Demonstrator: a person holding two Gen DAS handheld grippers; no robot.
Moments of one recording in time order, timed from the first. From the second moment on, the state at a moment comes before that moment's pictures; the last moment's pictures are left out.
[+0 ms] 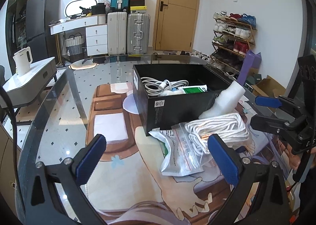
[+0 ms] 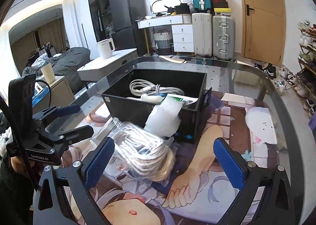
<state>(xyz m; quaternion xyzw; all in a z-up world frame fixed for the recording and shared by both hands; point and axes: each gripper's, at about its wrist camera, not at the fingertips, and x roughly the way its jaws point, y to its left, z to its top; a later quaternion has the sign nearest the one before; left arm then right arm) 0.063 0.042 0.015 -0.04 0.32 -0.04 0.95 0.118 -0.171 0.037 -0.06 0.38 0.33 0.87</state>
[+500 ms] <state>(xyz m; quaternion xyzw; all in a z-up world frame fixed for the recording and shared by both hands) 0.060 0.049 0.008 -0.05 0.32 -0.05 0.94 0.110 -0.143 0.024 -0.11 0.38 0.36 0.84</state>
